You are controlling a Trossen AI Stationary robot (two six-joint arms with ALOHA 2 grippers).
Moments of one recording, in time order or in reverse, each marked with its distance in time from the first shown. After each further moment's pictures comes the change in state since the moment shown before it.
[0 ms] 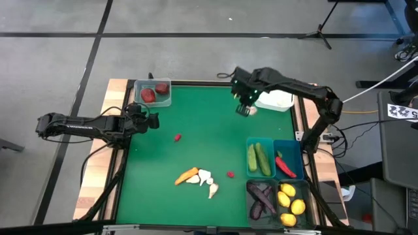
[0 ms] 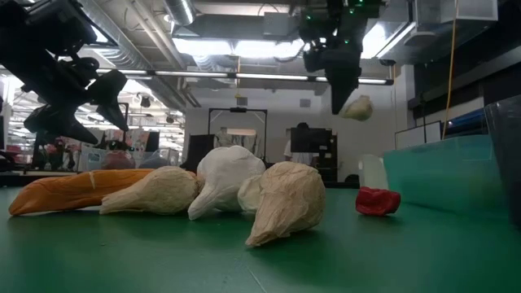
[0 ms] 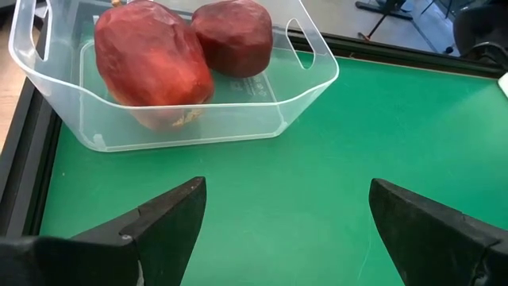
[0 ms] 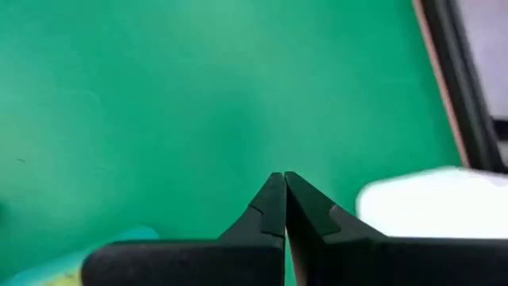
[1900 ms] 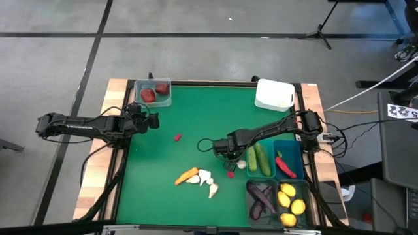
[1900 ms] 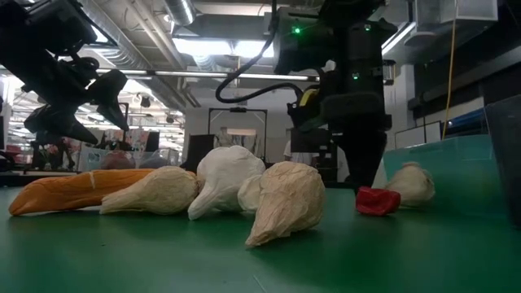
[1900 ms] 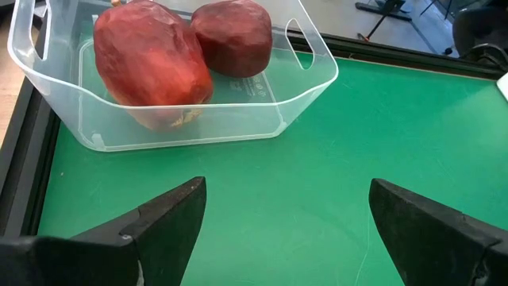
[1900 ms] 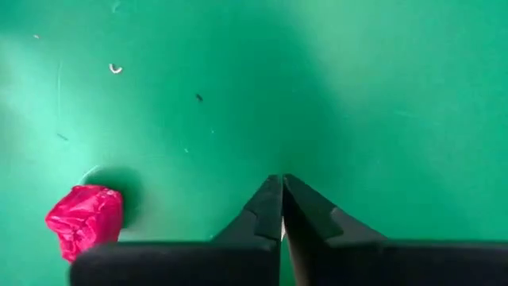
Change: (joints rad) left arm 0.000 0.000 0.000 0.003 0.000 -0.003; right arm 0.578 0.261 -0.252 0.313 -0.076 0.619
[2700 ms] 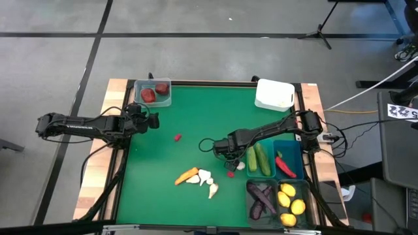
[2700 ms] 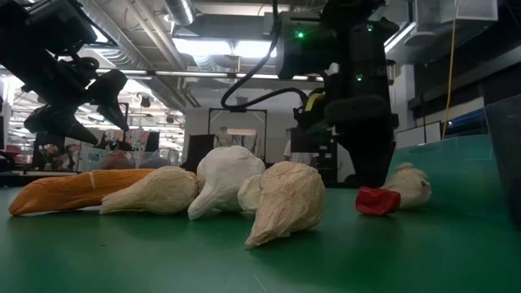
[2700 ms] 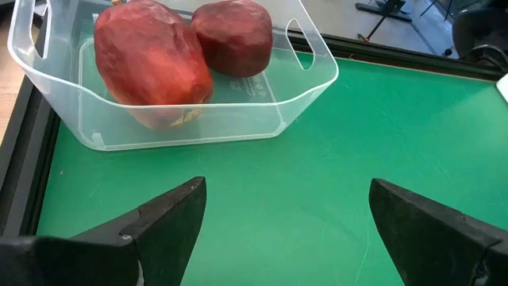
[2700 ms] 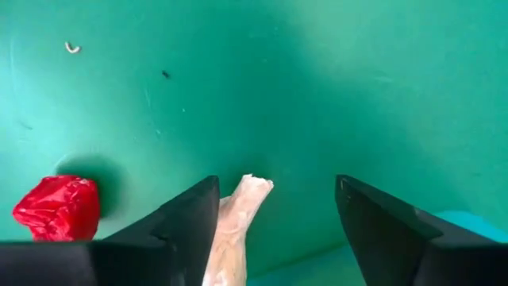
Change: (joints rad) left arm 0.000 0.000 0.000 0.000 0.000 -0.005; right arm 0.000 0.001 0.000 -0.055 0.000 0.061
